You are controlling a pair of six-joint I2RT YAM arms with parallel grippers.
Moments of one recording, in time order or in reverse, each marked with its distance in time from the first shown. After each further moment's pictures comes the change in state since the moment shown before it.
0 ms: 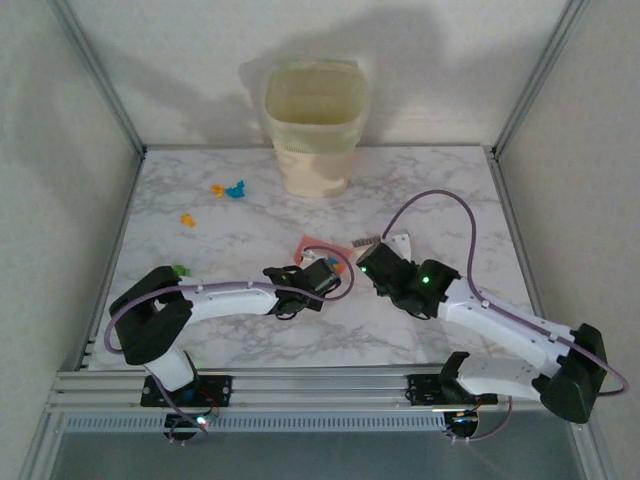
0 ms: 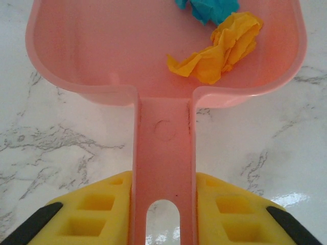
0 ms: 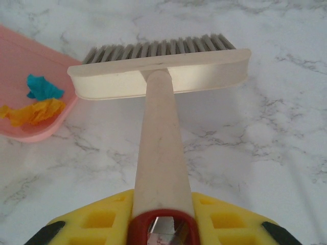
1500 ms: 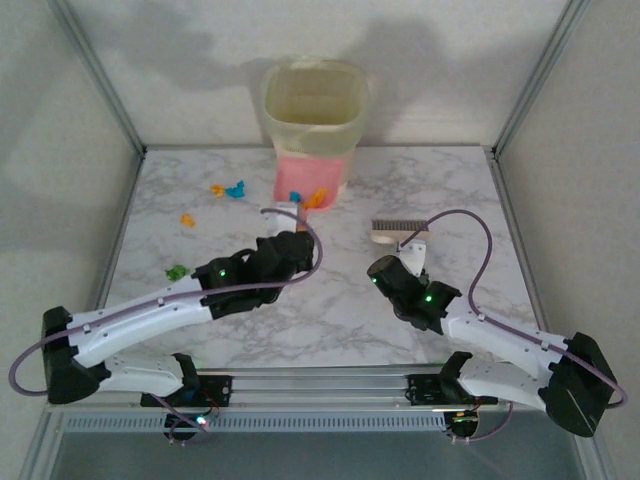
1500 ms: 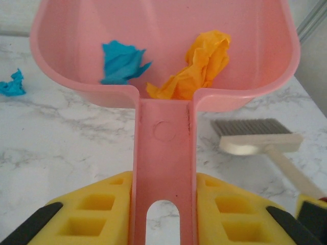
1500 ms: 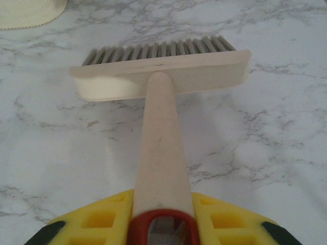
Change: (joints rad) left arm -0.064 -0.380 0.240 -0.078 -0.320 -0.019; right arm -0.064 -0.048 -0.293 0.396 0.154 0.066
